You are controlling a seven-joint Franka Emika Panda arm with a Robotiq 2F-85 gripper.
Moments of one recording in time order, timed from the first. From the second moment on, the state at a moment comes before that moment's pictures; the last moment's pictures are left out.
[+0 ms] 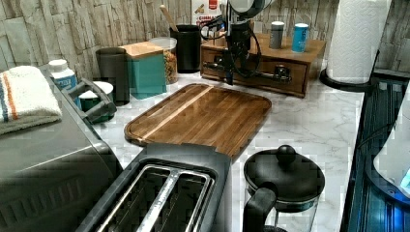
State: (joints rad) arm -0.22 0.26 -0.14 -2.28 -0.24 1.04 -0.87
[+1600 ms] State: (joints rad) arm -0.26 0.29 -0.09 -2.30 -0.11 1.09 -0.87
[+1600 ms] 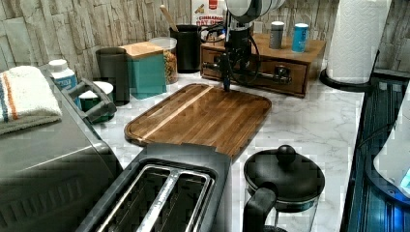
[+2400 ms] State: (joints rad) arm -0.26 0.19 0.11 -2.43 0.04 1.09 -0.92
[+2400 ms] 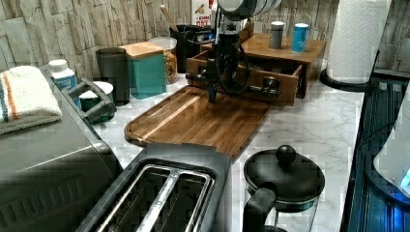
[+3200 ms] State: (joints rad) arm -0.11 0.18 0.13 -2.44 -0.03 1.09 -0.71
